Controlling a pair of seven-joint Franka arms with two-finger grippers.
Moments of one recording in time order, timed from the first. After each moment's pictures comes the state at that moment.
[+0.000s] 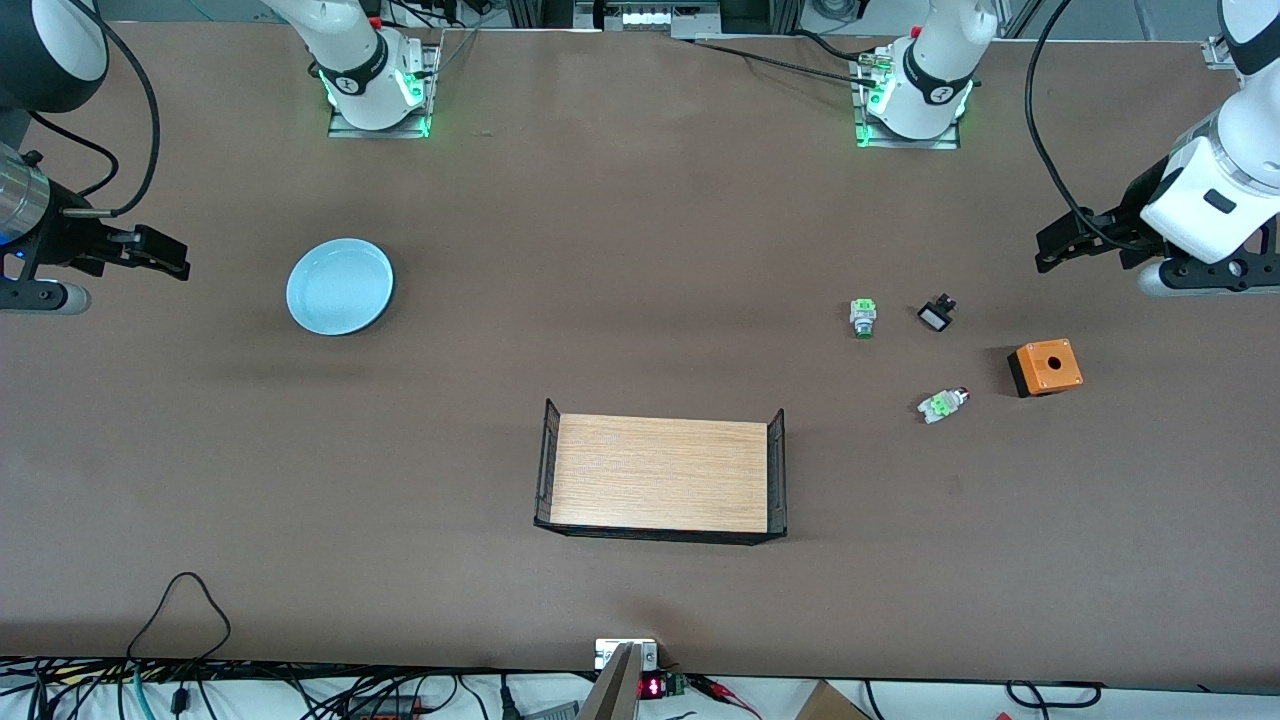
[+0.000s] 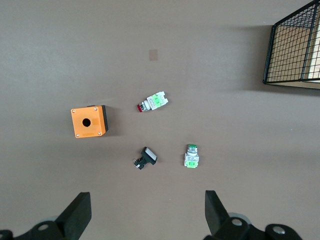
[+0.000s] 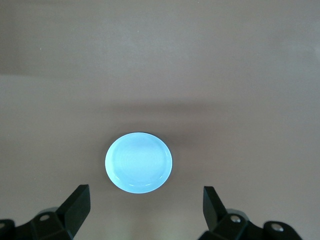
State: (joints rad) left arm -0.05 0.01 -0.01 -1.66 -0.01 1.62 -0.13; right arm 0.07 0.06 -0.09 -1.66 -0.07 1.63 0.00
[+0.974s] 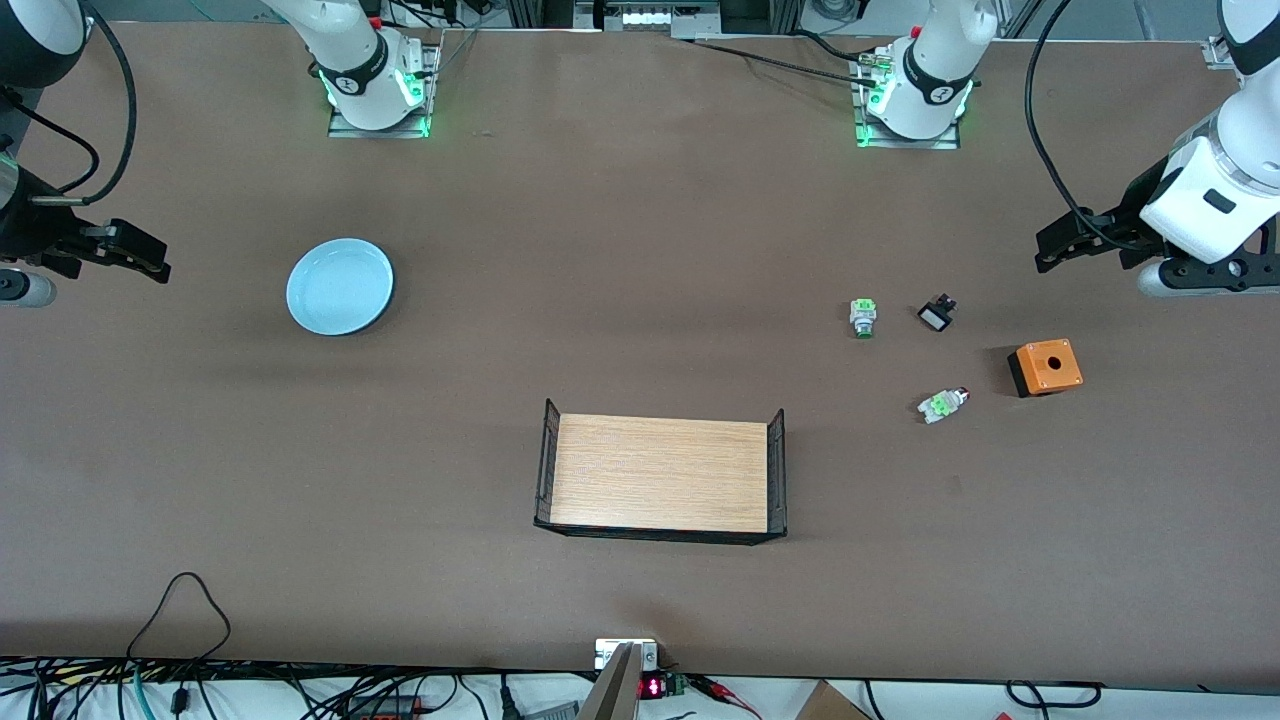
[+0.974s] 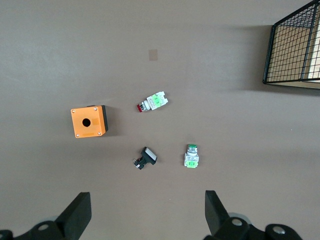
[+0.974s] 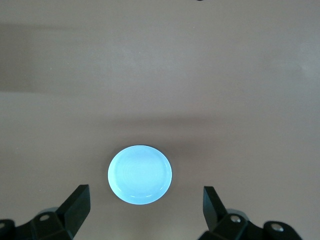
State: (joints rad) left arm -0.05 0.01 -0.01 -1.66 -0.01 1.62 -0.13; right arm 0.07 0.06 -0.09 -1.61 -0.07 1.64 0.00
